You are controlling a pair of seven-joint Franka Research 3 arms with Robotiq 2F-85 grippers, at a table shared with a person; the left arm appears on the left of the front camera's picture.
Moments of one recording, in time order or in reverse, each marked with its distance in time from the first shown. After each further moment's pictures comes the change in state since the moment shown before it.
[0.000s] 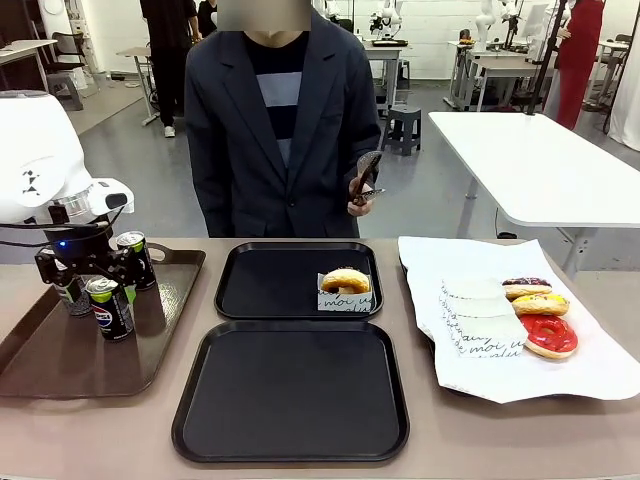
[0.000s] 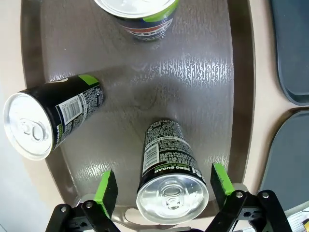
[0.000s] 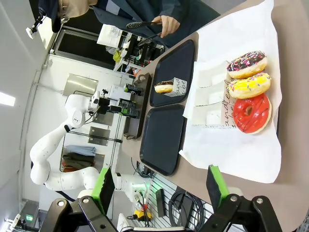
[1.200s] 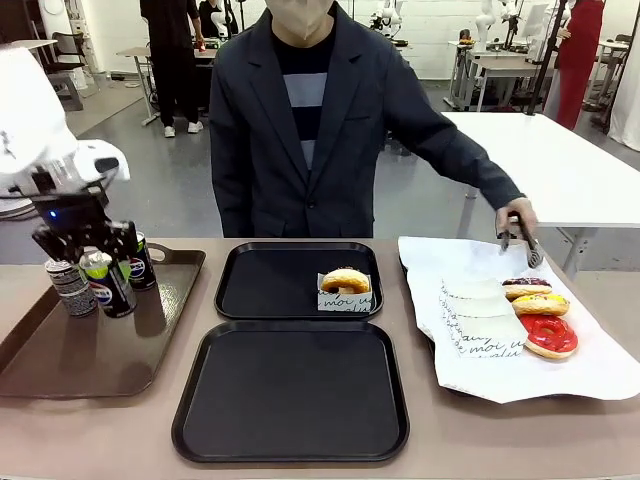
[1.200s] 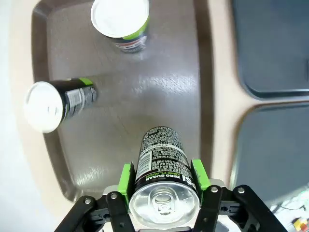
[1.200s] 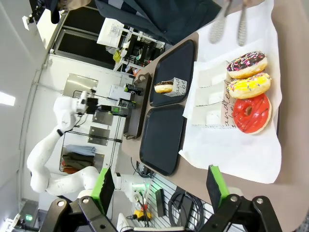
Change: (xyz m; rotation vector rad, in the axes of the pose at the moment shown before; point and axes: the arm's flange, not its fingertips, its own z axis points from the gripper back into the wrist) left arm -0.020 -0.016 0.072 -0.063 -0.092 0.006; right arm 0.000 0.000 0.000 0.000 0.001 0.002
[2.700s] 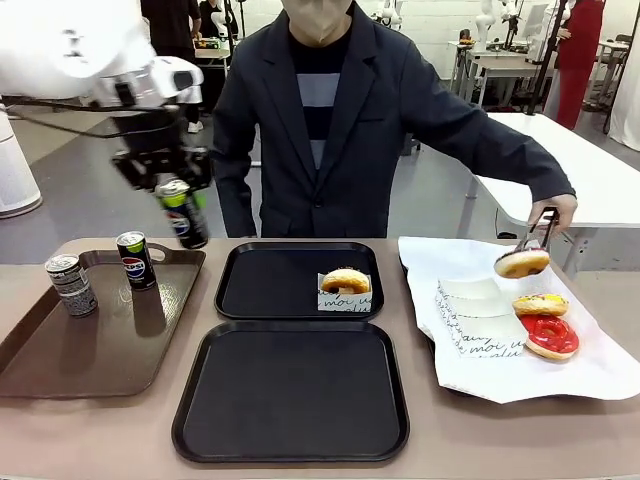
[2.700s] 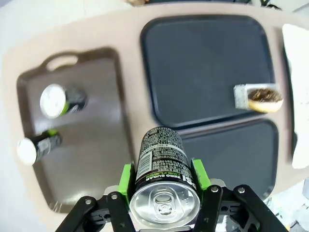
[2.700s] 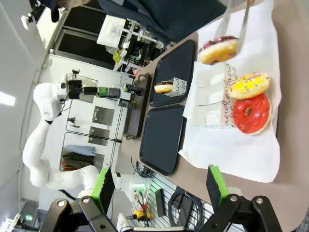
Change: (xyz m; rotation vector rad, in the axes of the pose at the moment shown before) left arm 0.065 -0.140 0.078 -0.043 -0.109 -0.079; right arm -0.001 0.000 0.001 0.000 -0.002 0.001
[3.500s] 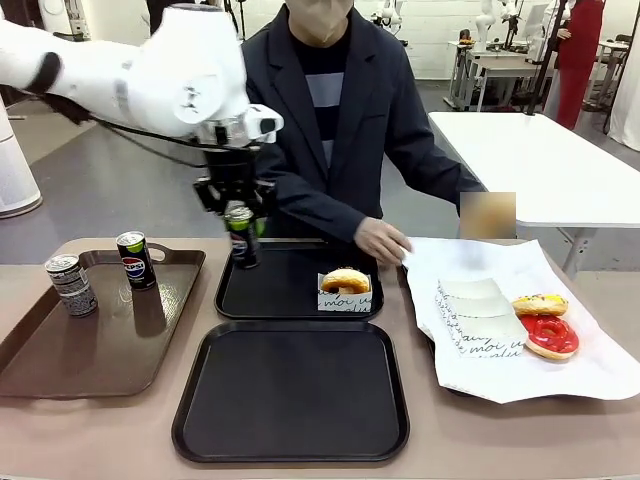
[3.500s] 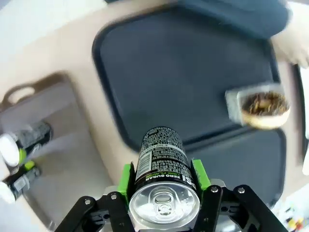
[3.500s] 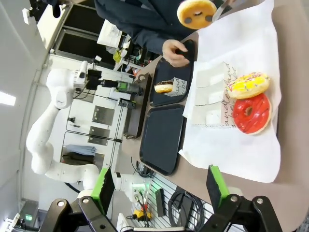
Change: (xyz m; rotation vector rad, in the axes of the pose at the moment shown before) left arm 0.027 -0.047 -0.078 0.025 0.133 -0.138; right arm 0.000 0.000 -0.001 0.001 0.002 0.000
